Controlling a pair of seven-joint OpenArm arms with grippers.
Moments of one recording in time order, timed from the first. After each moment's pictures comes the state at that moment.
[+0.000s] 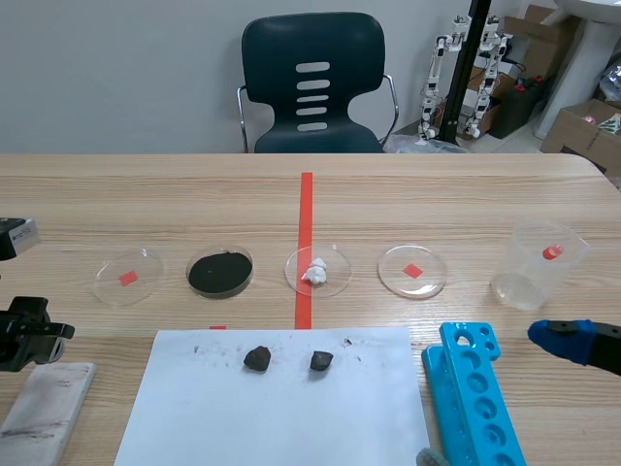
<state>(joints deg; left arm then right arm) 8.9 -38.6 4.5 90.4 -39.6 1.5 57.3 -66.1 22.4 8.9 117.7 -8.5 23.4 35.4</state>
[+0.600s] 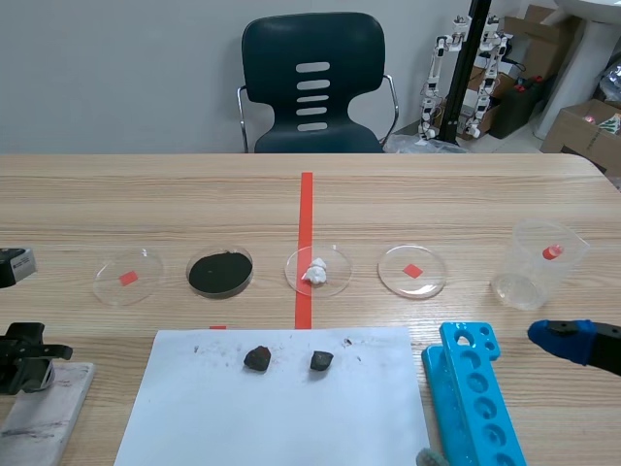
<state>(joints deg) 7.8 -35.6 4.6 84.8 -36.0 1.5 58.5 -66.1 22.4 8.9 117.7 -8.5 23.4 35.4</state>
